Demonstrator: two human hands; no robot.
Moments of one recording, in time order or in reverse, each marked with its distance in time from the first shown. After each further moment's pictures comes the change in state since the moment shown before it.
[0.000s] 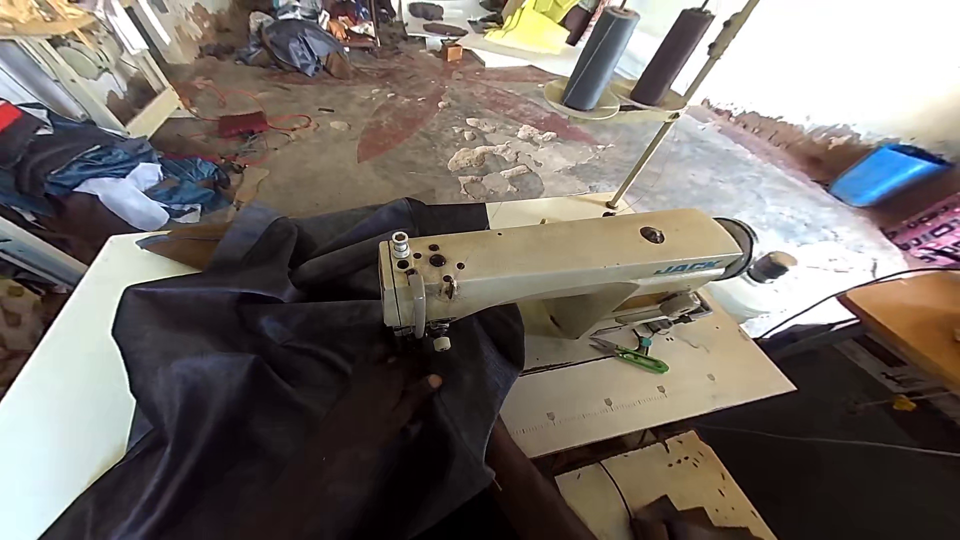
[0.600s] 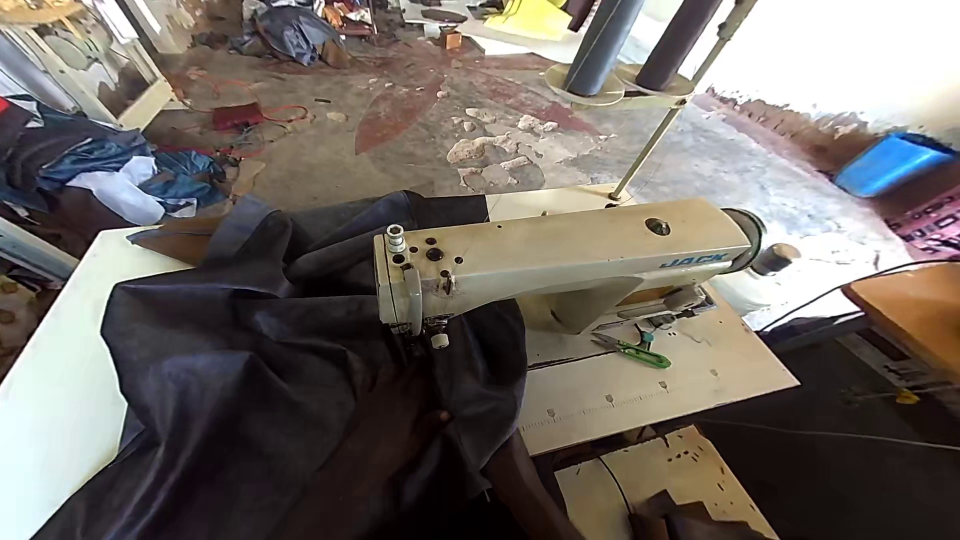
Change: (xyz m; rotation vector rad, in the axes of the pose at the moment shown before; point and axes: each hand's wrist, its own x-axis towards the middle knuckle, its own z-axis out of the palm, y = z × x) left_hand -0.012 0.021 0.026 0.165 -0.122 -0.080; right_hand 0.002 0.039 -0.032 -0.308 0.052 -0.243
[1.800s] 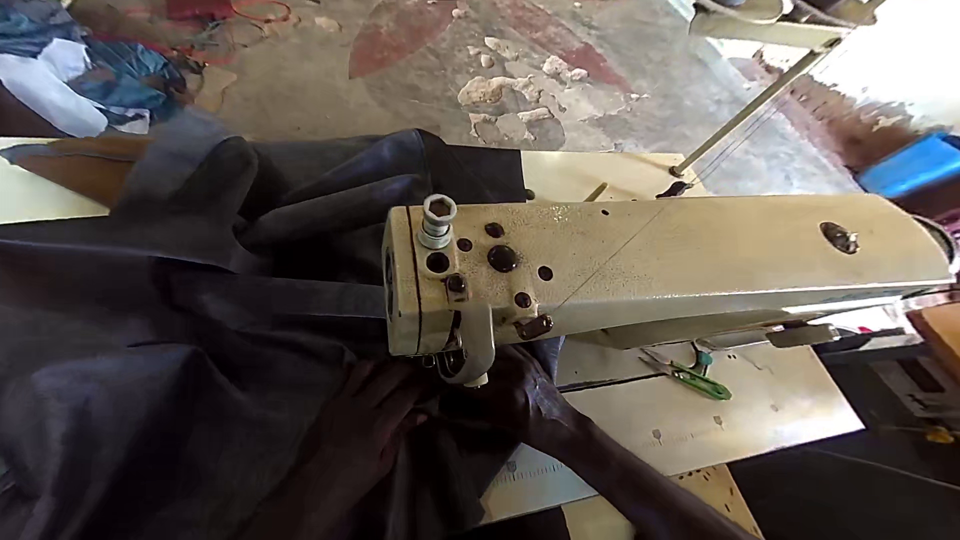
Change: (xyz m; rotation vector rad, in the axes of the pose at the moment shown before) left_hand 0.009 -0.049 0.028 -0.055 0.455 0.163; right_hand 0.134 -0.002 -0.024 -0.901 -0.431 -1.039
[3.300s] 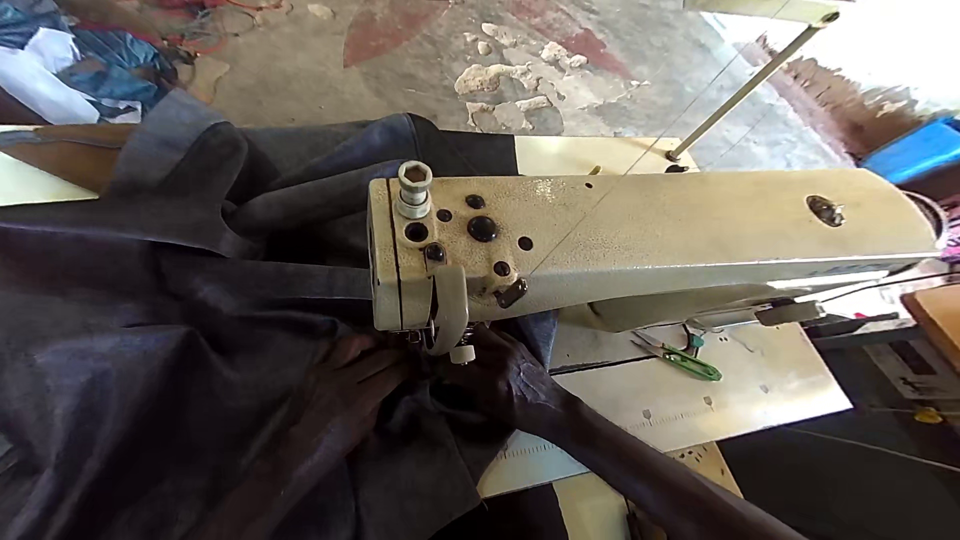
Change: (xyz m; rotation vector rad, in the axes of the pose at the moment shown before) left_hand 0.001 -0.019 -0.001 0.065 0.091 0.135; right_hand 0.002 -0.004 0.002 -0.026 -0.062 -0.054
